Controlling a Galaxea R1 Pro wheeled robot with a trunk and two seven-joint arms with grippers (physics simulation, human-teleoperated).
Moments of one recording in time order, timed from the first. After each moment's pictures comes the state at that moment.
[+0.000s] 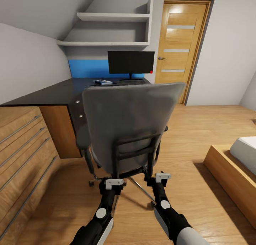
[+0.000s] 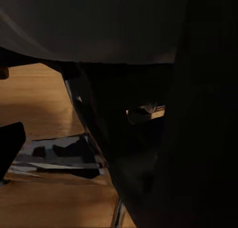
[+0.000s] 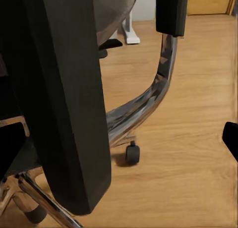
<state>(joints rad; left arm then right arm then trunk) -0.39 -0.17 -0.35 -0.81 0.08 -0.18 0.31 -0.56 0.13 0.17 -0.49 -0.02 -0.44 -0.23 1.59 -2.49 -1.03</state>
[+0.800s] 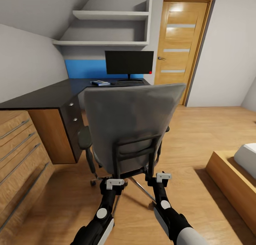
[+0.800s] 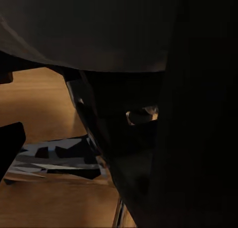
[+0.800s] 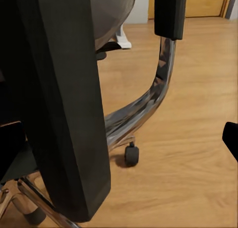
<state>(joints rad) -0.39 -0.17 -0.37 -0.81 0.07 -0.18 0.31 -0.56 0.13 0.16 -0.49 -0.02 -0.45 -0.25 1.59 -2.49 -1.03</state>
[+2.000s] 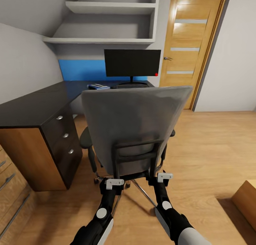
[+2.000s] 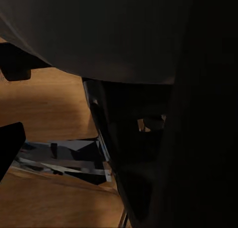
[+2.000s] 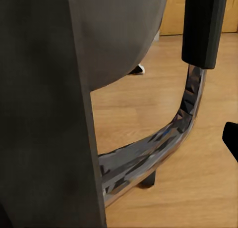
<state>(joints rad) -0.39 -0.17 -0.36 -0.81 0.07 -0.18 0.31 -0.56 0.12 0.17 -0.48 -0.02 -0.50 -0.24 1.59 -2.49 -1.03</state>
